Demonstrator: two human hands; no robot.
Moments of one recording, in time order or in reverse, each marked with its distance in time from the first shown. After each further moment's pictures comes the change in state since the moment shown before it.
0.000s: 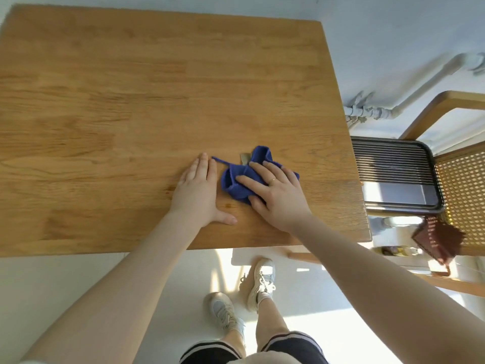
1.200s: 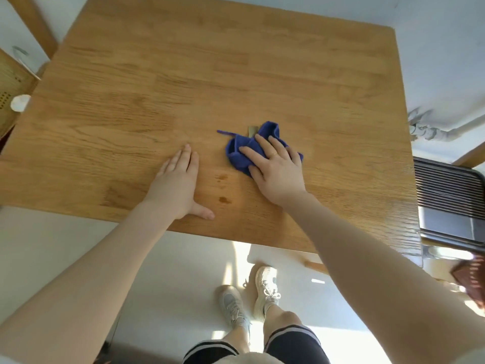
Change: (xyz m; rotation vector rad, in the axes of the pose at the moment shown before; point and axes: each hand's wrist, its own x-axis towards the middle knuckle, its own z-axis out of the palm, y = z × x) left_hand -0.033 -0.111 0.000 0.030 -0.077 -0.167; right_hand 0.080 -0.072 0.011 0.021 -0.114 -0.018
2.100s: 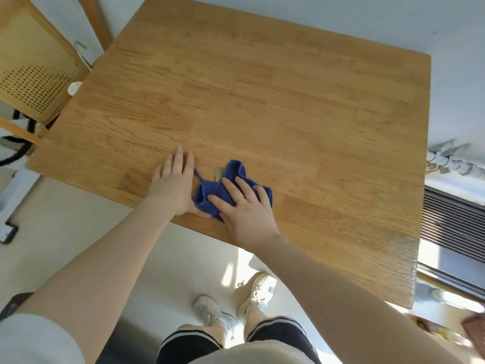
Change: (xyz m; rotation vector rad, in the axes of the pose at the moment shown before) left_hand -0.012 0.010 0.000 -0.075 -0.033 -0.296; right_hand -0.045 -0.040 0.018 -0.059 -0.111 -0.354
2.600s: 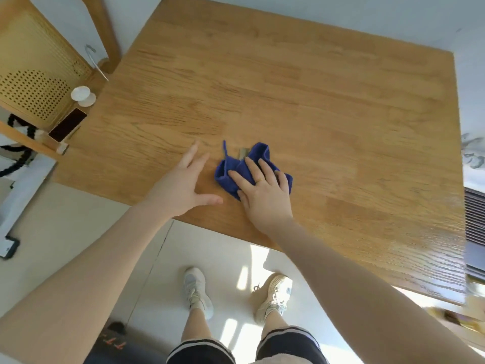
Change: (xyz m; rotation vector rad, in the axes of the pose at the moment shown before) left_hand 0.003 -0.081 -0.008 -0.443 0.113 0.308; right_hand 0.061 -0.038 0.003 -0.007 0.099 0.233
